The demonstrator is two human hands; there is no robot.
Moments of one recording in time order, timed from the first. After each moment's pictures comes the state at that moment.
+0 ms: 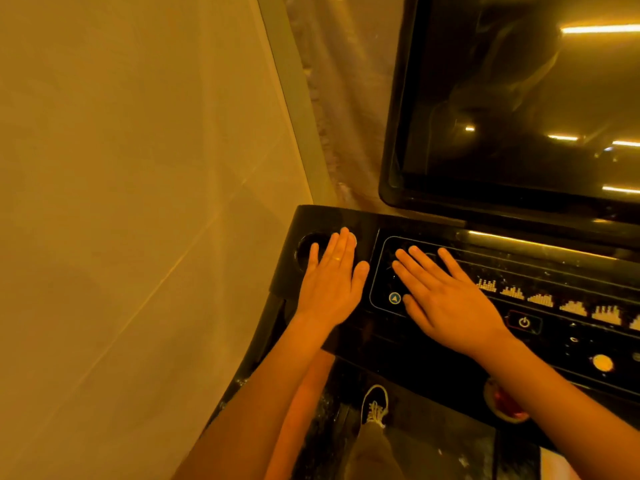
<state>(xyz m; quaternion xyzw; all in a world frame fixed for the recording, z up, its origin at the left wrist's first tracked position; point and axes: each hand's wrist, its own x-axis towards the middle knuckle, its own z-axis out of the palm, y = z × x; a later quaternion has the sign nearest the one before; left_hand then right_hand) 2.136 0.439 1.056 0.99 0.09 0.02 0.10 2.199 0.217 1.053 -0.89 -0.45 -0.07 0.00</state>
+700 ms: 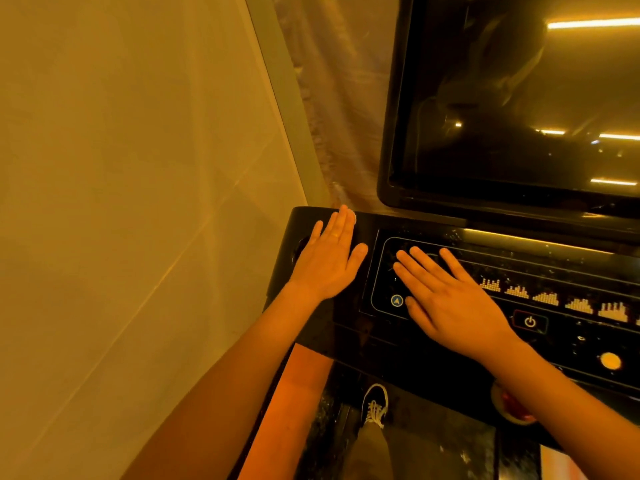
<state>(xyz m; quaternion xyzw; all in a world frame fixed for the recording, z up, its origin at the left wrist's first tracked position) 2.178 0.471 1.070 0.99 0.01 -0.01 0.10 2.200 0.217 1.047 -0.89 -0.45 -0.09 0.00</state>
